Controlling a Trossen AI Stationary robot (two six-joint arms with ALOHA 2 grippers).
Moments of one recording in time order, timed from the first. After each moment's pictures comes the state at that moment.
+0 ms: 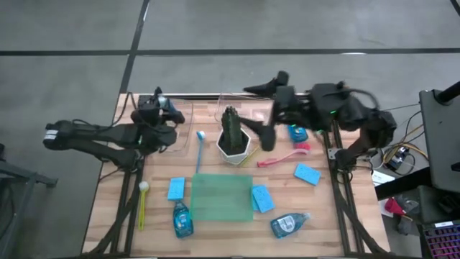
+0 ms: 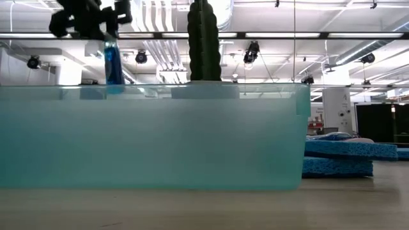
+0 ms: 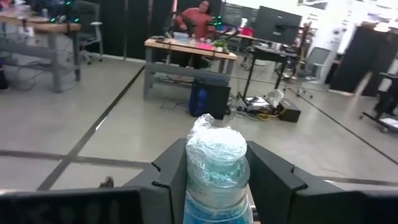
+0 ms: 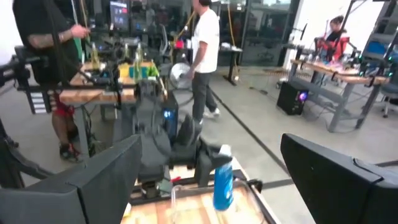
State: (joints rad) left arm -0.02 0.94 0.83 -0.58 -1.47 -0.96; right arm 0.18 1.62 2.20 -0.64 0.45 -0.01
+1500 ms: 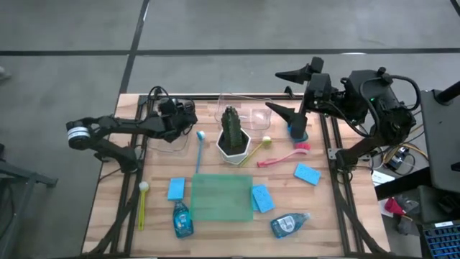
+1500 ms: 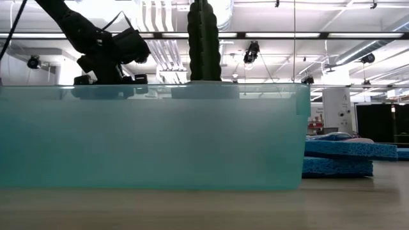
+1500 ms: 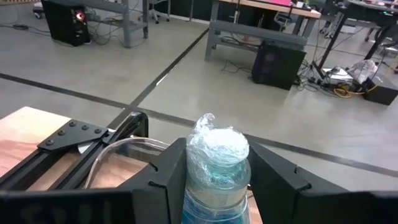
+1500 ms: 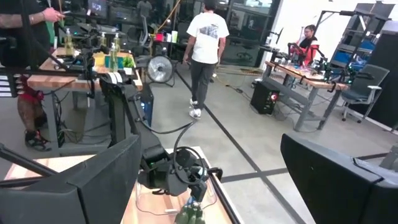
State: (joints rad) left arm 0.41 1.34 0.63 -0.10 -1.21 -1.01; right arm 0.18 1.48 2.20 -0.81 0.53 -0.09
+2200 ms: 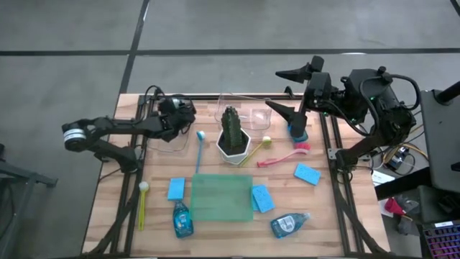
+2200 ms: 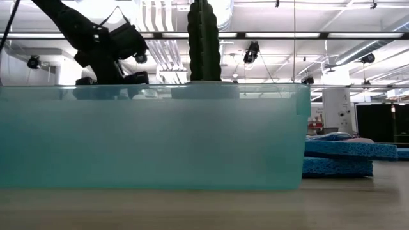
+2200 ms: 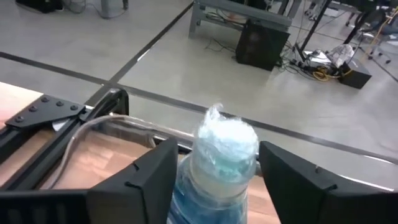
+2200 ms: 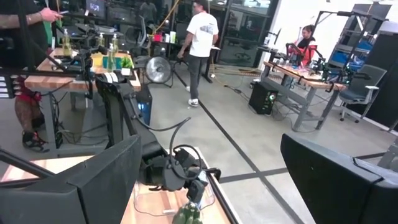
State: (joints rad) left arm 0.41 1.29 0.63 -0.11 -1.09 -1.02; right arm 0.17 1.48 2.20 -0.81 0.53 -0.09
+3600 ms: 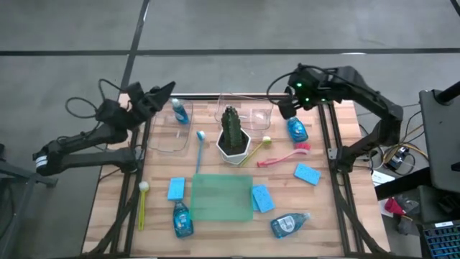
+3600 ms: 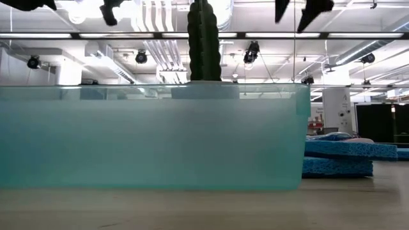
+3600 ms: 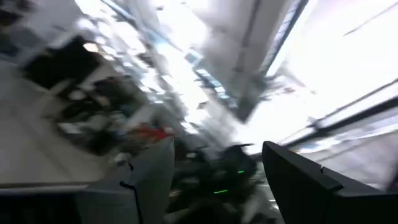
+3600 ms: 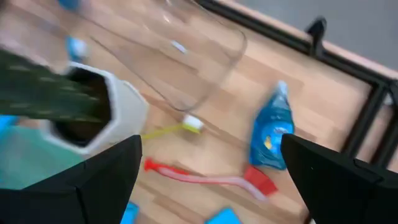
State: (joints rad) left arm 0.40 0.67 0.63 0.60 -0.07 -0.78; right arm -0.36 1.47 1.87 -1.56 0.19 0.73
